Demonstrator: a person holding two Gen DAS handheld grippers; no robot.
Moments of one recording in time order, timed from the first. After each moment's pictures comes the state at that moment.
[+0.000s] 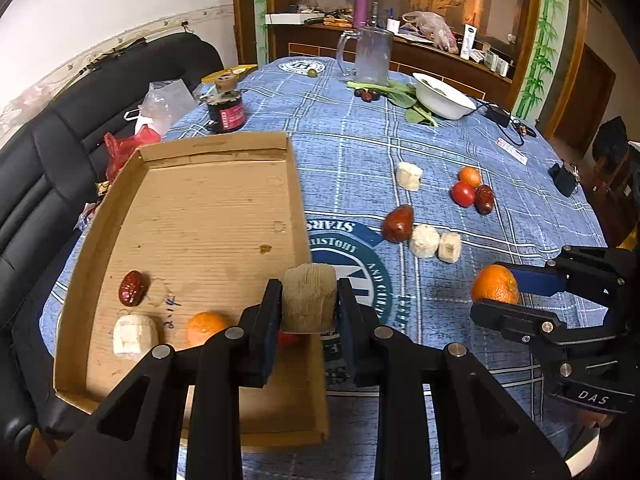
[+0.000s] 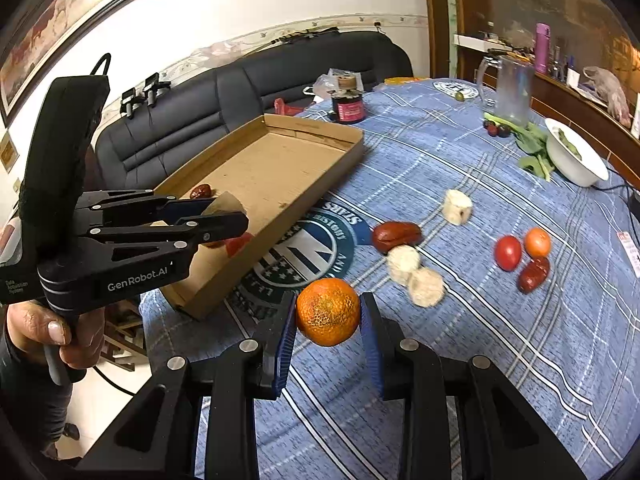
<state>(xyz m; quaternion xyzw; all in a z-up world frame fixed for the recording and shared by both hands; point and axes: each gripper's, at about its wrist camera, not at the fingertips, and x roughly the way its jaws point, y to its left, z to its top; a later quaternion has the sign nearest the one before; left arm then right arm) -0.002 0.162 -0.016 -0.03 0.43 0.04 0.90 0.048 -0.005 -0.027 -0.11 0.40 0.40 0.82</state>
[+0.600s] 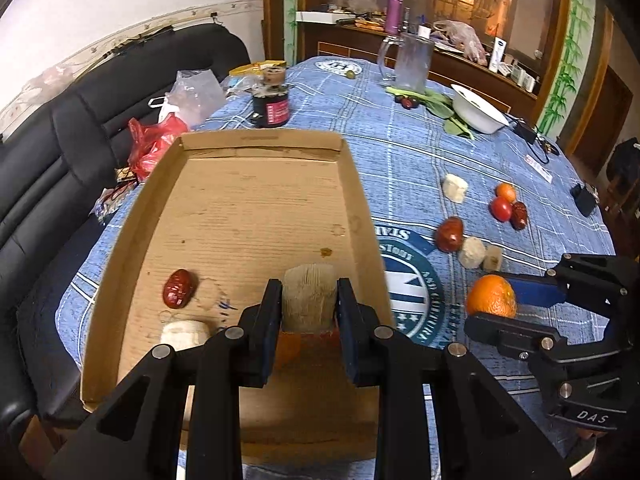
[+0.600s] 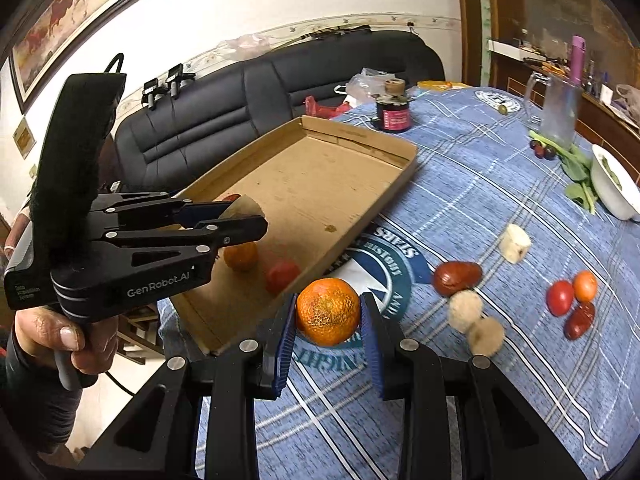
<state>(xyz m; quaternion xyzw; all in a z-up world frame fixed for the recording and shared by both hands) 0.000 0.208 -0.020 -0.05 0.43 0.07 0.90 0.050 0.050 -0.027 -0.12 0.40 0.45 0.79</state>
